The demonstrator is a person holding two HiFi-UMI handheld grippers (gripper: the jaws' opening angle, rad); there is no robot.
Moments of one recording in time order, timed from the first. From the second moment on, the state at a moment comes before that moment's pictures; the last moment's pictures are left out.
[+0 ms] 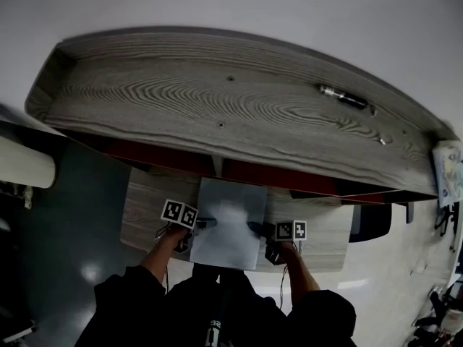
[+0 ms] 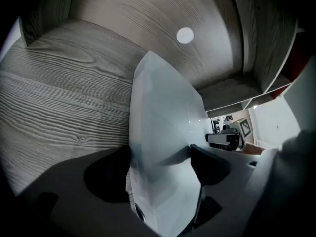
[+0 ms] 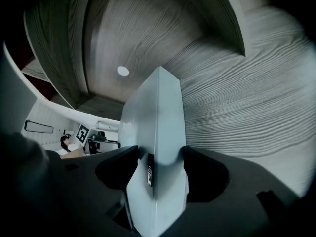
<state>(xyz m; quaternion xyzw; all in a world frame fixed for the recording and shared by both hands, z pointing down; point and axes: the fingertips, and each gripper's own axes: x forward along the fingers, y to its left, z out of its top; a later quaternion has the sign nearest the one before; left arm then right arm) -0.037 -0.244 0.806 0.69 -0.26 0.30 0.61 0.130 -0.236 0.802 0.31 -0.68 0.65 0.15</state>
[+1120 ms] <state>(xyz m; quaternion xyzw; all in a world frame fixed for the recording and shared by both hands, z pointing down) -0.045 -0.254 0.725 0.79 -0.28 0.27 0.47 0.119 -0.238 0.721 0.32 -0.76 0.54 0.16</state>
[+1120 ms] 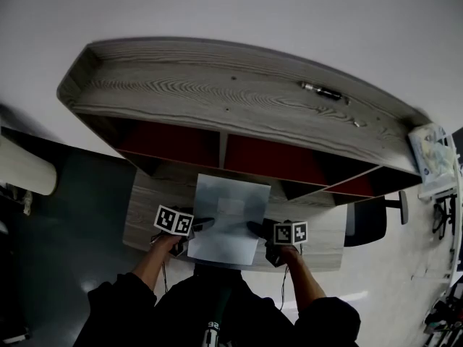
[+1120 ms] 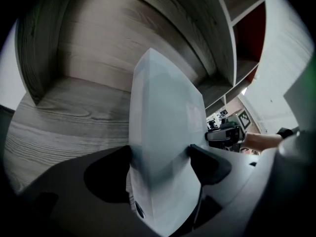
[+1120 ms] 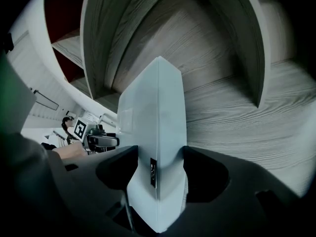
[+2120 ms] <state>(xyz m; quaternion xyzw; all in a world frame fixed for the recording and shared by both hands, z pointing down) -0.048 -0.272 0.654 0.87 -0.30 0.28 0.26 0.113 -0.248 0.651 0.35 -0.84 0.35 0.21</state>
